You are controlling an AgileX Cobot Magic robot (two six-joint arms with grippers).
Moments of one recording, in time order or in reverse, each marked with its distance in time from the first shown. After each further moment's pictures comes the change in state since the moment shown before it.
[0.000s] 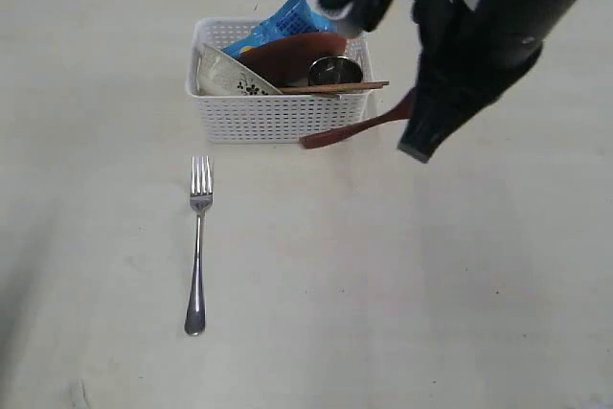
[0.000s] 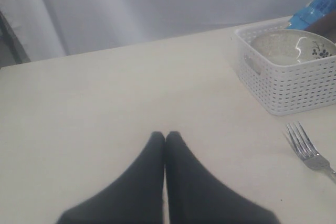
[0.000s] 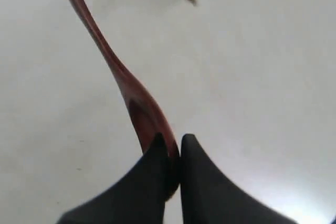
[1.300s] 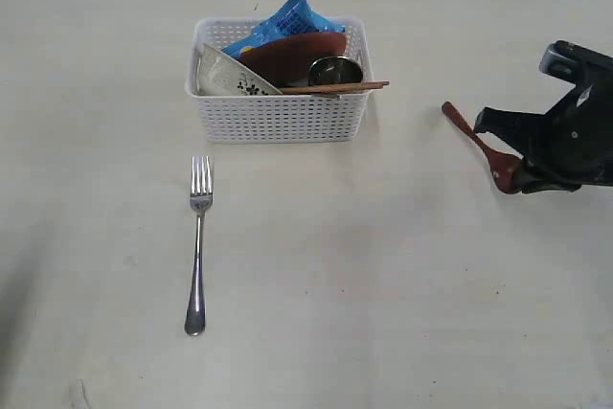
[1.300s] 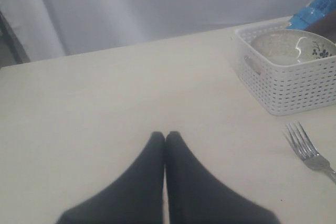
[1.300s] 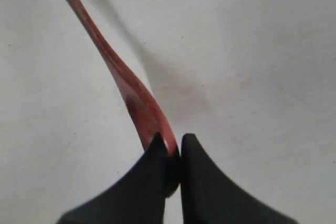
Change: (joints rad) left arm 0.000 0.000 0.000 0.000 0.000 0.000; right arm -0.720 0.193 0.445 0.553 -0.675 0.365
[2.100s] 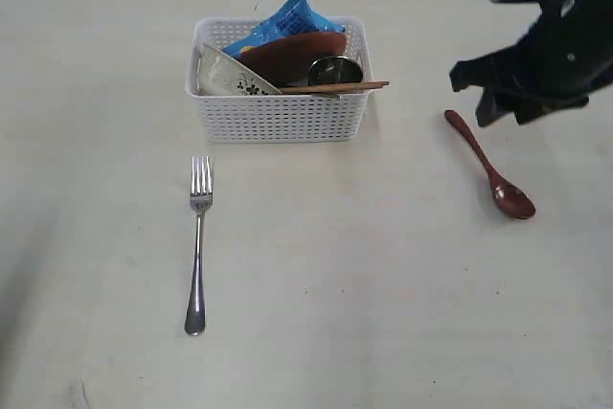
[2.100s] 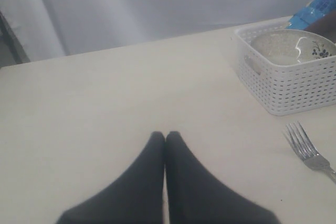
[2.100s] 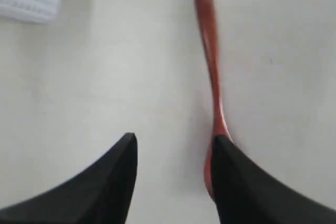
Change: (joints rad) left arm 0.000 0.000 0.000 0.000 0.000 0.000; right arm 0.119 -0.029 -0.306 -0.015 0.279 -0.387
